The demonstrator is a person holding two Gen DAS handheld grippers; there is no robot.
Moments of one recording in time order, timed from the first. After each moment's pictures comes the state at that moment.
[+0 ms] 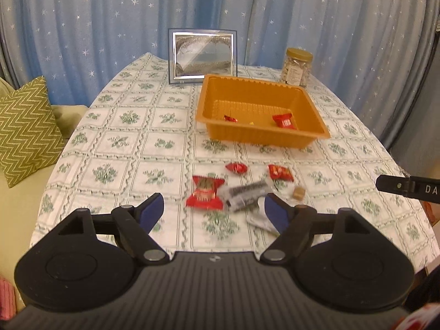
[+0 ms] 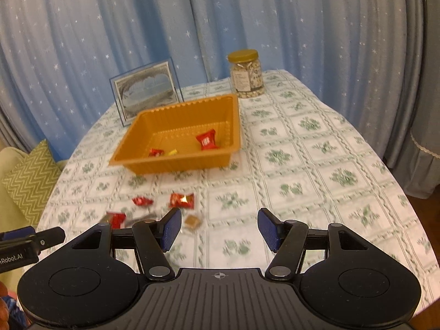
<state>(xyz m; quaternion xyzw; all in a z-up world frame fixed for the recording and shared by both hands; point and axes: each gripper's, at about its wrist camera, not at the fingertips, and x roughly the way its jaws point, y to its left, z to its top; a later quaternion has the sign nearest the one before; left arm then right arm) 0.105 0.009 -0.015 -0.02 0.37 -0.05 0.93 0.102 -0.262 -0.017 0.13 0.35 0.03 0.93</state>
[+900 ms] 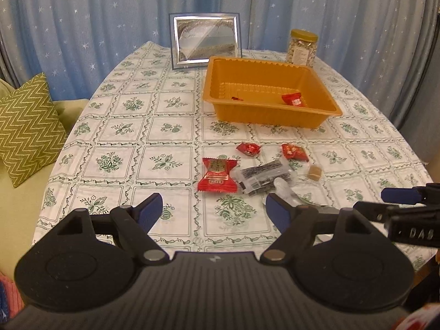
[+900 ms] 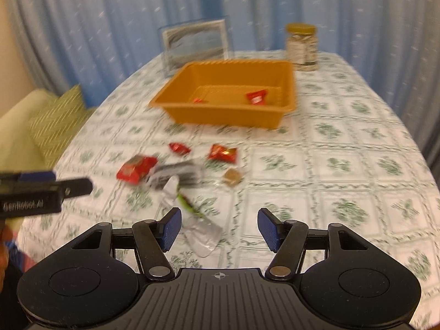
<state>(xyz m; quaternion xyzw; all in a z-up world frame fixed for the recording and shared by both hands) 0.117 0.017 -0.044 0.01 0.39 -0.04 0.92 0.113 -0.211 -0.062 0.04 0.40 0.14 0.90</state>
